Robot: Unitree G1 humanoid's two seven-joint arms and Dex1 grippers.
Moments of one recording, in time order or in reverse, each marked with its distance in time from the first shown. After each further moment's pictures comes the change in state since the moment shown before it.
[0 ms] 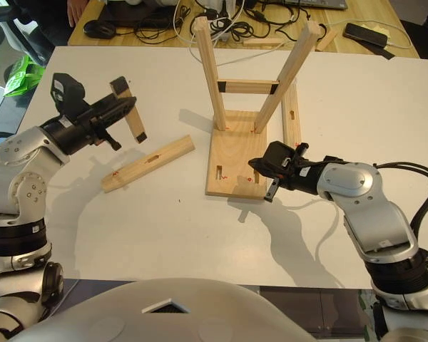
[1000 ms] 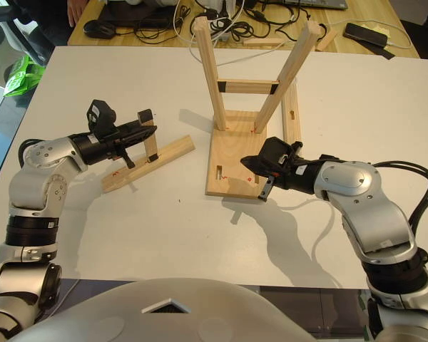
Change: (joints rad) left arm -0.007 0.000 -0.139 0.245 0.103 -0.199 -0.101; right arm -0.019 0.029 -0.019 -0.057 0.082 0.069 -0.006
